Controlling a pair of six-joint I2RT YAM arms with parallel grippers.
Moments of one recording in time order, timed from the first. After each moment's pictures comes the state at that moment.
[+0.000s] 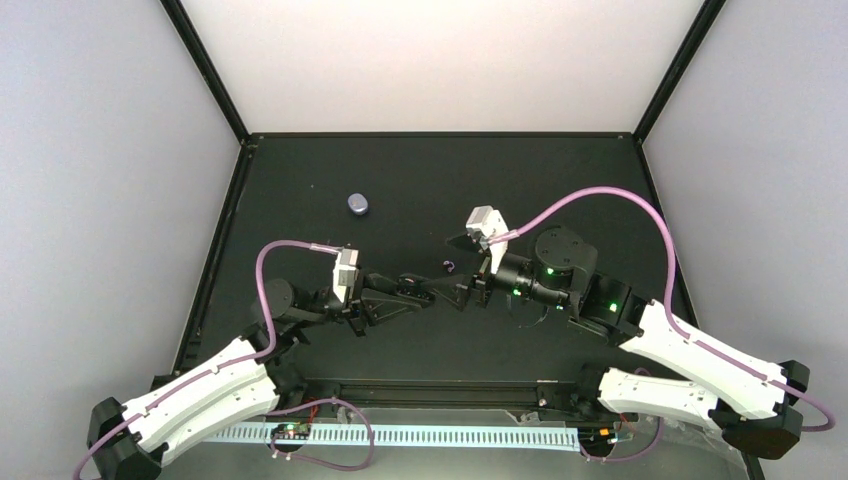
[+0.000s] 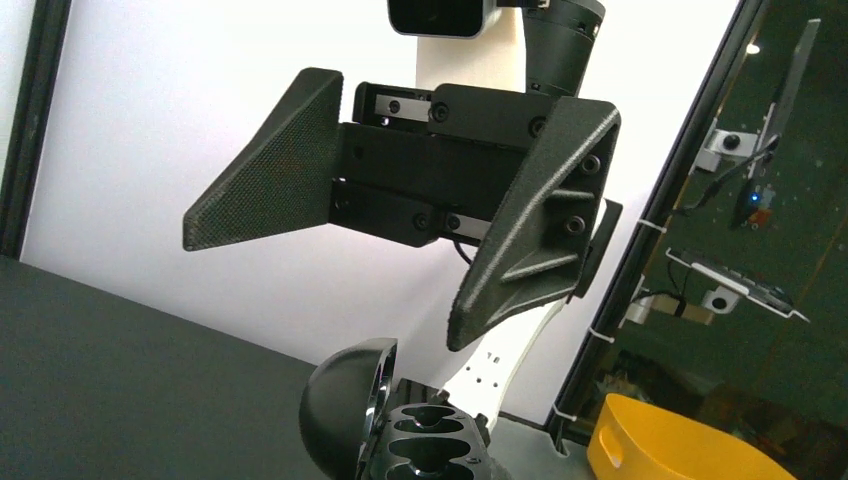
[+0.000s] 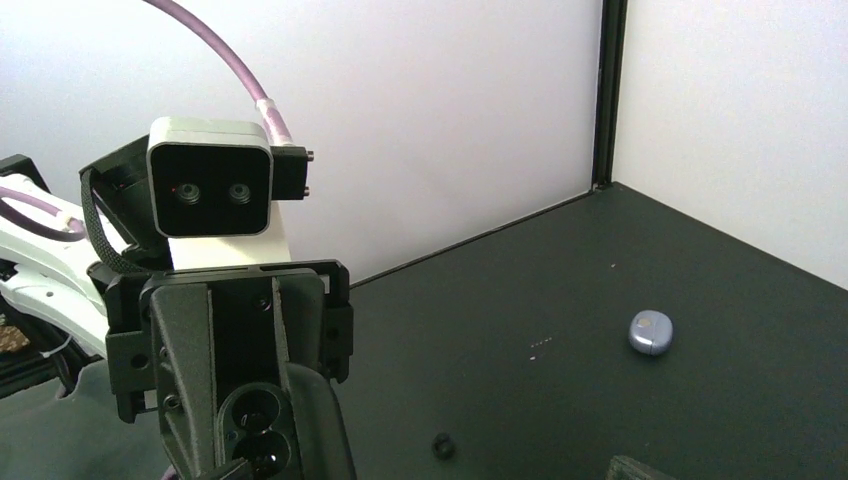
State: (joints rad) left arm -0.82 0.63 0.41 0.56 0.62 -0.56; right arm 1.06 0.91 1.03 -0.25 -0.11 0.16
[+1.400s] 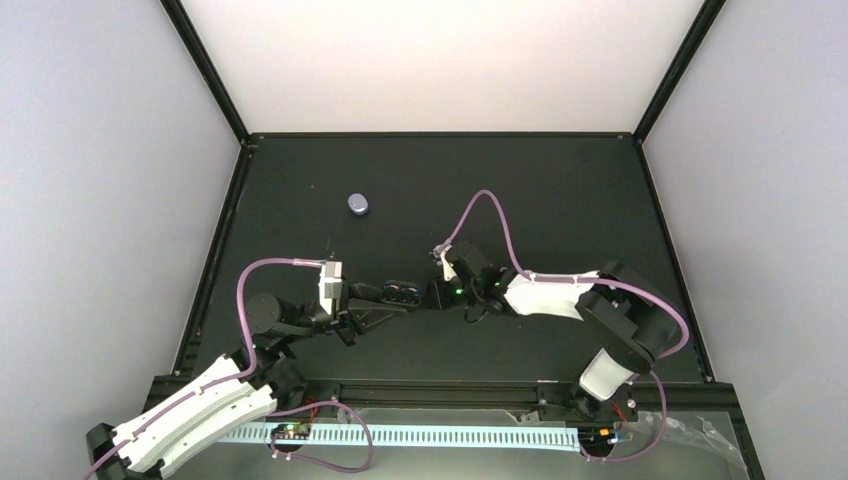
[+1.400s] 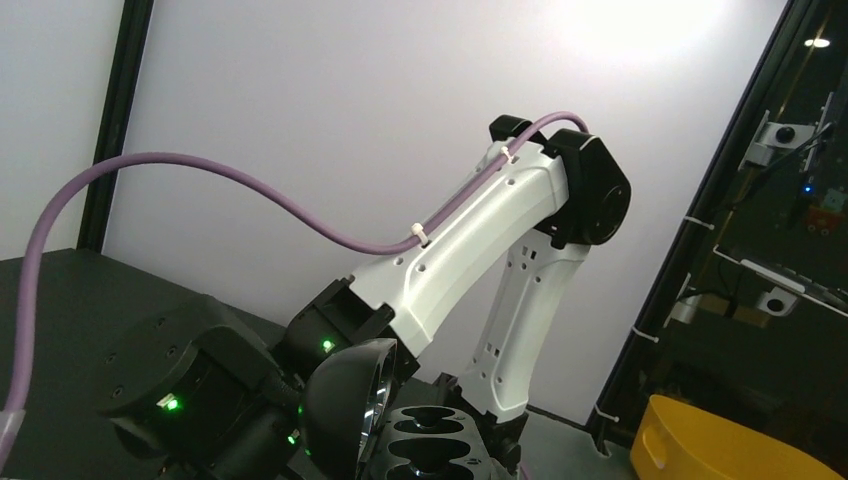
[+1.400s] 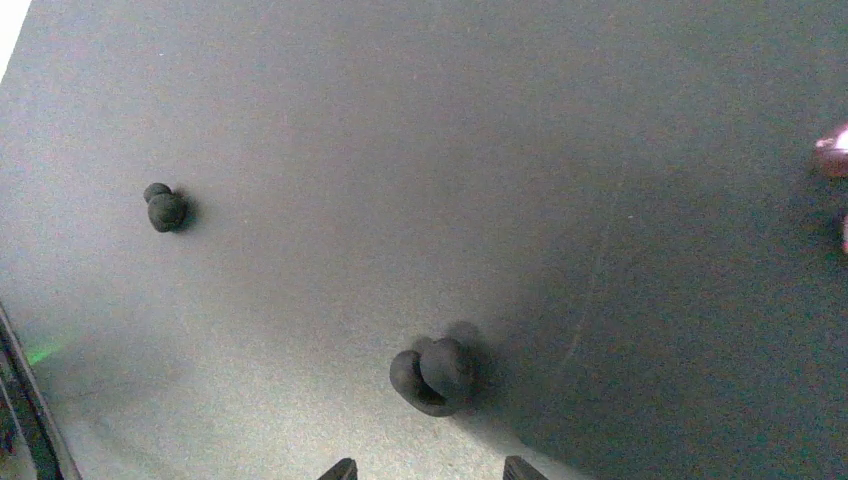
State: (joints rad) left arm -0.82 0.44 0.34 0.39 0.52 -0.52; right arm 0.86 1.61 0.73 0.08 -0.23 0.57
